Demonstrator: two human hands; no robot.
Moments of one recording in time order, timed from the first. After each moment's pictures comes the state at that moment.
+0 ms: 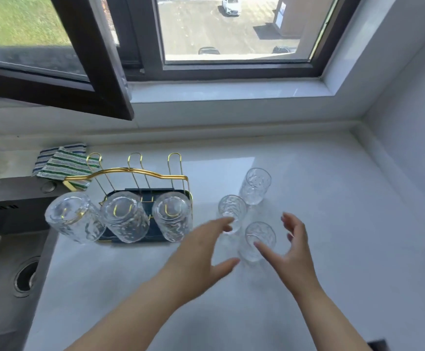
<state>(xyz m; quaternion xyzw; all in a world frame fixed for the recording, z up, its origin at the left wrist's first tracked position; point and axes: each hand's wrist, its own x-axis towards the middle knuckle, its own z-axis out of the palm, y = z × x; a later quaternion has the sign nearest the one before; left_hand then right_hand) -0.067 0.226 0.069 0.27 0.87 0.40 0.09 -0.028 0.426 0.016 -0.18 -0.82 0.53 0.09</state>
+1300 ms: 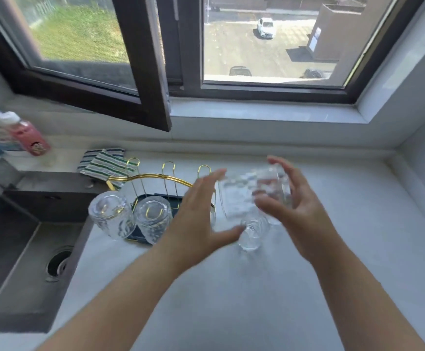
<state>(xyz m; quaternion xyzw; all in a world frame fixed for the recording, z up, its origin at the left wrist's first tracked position) -0.097 0.201 0.139 0.18 0.87 0.46 -0.01 -0.099 0.387 0.144 0.05 -0.68 0.73 -0.03</state>
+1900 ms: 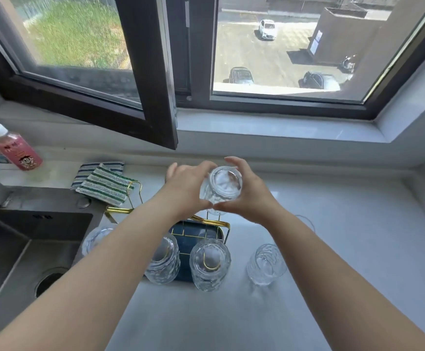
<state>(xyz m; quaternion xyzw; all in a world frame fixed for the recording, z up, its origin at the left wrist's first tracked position) -0.248 0.163 0.119 0.16 0.96 0.23 0.03 -0.242 0.326 0.101 0.09 -0.88 0.47 -0.05</state>
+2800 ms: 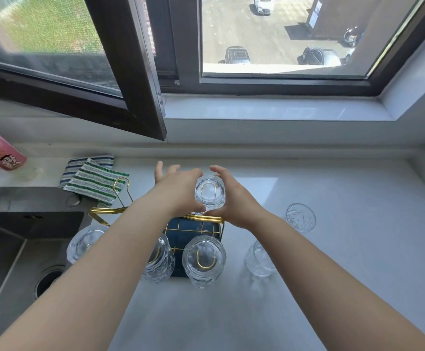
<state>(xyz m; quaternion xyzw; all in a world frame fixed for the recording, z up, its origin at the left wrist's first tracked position) -0.263 0.172 0.093 0.12 0.98 0.09 0.12 -0.248 0.322 0.045 0.09 -0.88 0.46 -0.11</state>
